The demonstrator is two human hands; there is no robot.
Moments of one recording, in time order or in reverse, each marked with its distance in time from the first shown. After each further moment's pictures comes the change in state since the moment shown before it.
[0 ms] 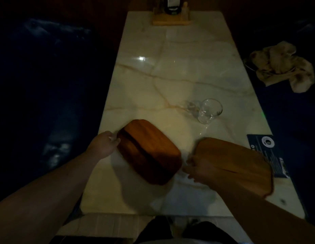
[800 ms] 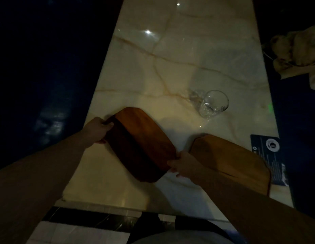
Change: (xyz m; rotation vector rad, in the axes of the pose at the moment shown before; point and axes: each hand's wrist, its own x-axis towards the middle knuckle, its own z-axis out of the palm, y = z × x) left_hand 0.038 0.005 0.024 -0.411 -0.065 -0.265; right_hand 0.040 -0.008 0.007 0.134 -0.235 0.142
